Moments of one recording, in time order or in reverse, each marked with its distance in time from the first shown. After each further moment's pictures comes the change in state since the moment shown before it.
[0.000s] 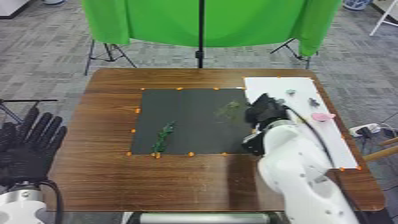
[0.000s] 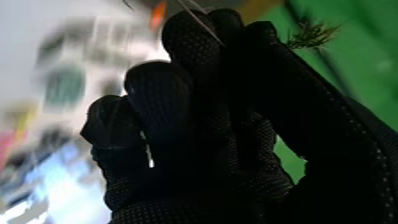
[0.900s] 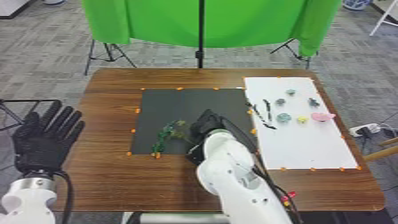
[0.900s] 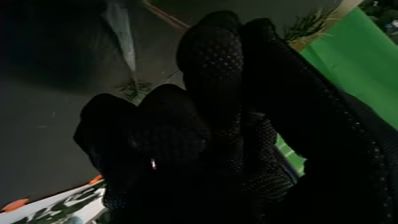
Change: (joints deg) left arm -4.4 4.1 3.0 0.9 0.5 1.5 -5.3; right arm 5.0 -13.7 -13.1 14.6 -1.9 5.4 2.1
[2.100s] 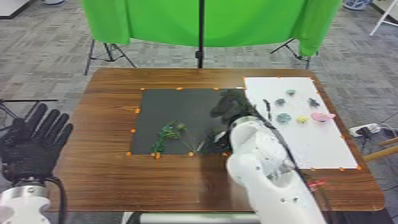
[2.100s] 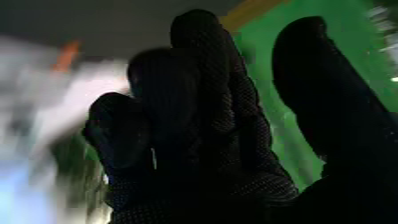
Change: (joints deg) left arm 3.5 -2.2 -1.8 -0.8 -0.7 -0.9 5.3; right arm 1.1 9.1 6.8 -4.8 -10.9 -4.2 -9.0
